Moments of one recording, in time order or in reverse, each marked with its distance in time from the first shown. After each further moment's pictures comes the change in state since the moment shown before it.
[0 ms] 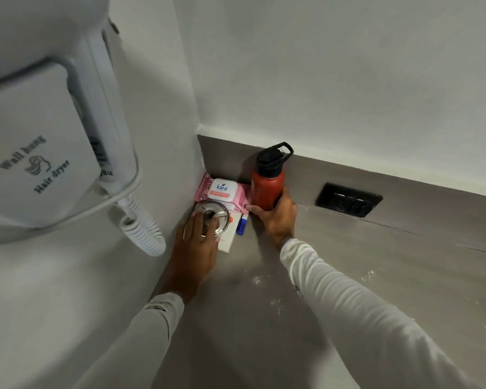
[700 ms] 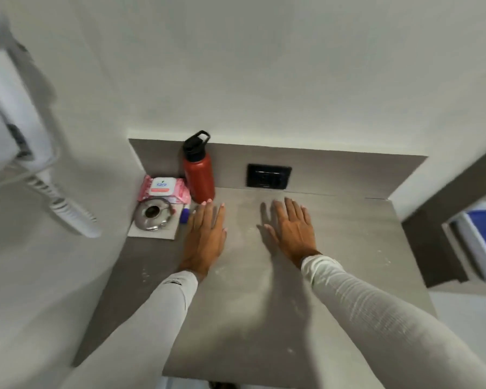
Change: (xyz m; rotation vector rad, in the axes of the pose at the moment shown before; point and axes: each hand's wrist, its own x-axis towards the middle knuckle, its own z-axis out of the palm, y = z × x) left_hand 0.000 0.174 -0.038 -0.132 -0.103 0.196; right_hand -0.094 0.098 -0.206 -0.930 -0.020 -0.225
